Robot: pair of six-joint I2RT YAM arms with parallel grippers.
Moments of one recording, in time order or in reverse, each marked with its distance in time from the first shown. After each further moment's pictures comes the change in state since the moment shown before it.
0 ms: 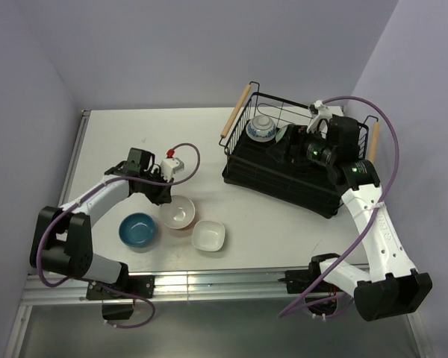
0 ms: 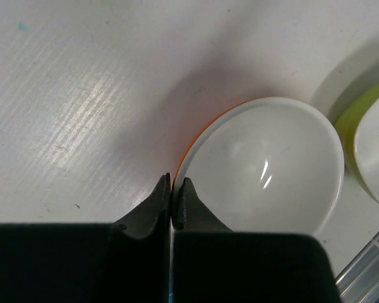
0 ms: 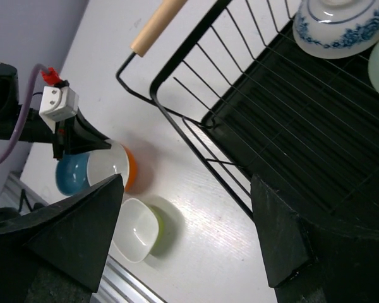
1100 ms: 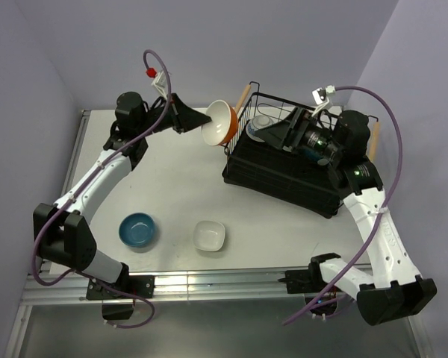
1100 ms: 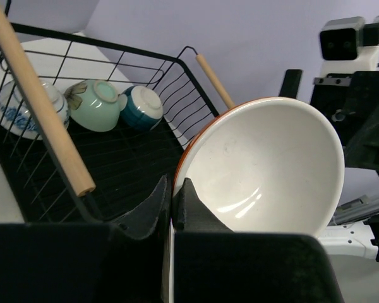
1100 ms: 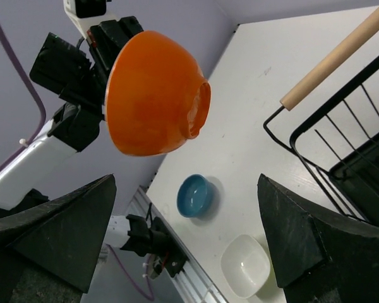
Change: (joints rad) left arm -0.069 0.035 0.427 0.752 0.323 -1.160; right arm 0.043 -0.034 0.031 0.301 -0.231 0.417
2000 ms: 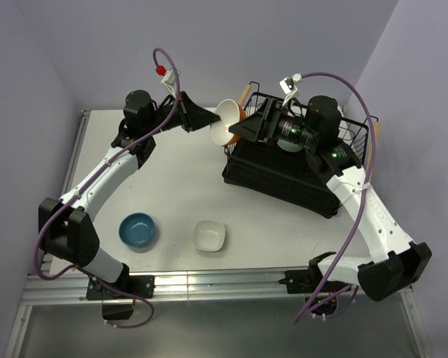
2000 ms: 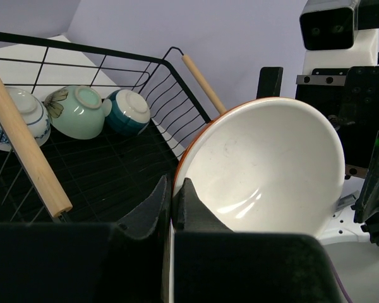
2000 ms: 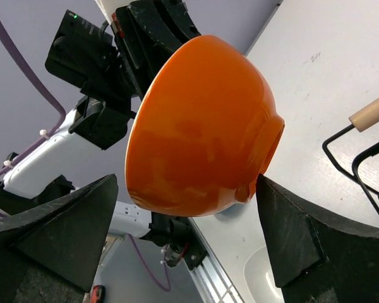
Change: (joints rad) left arm -0.065 0.050 0.053 0.040 -0.019 -0.025; right arm 0.203 0.187 0.130 0.057 0.042 0.036
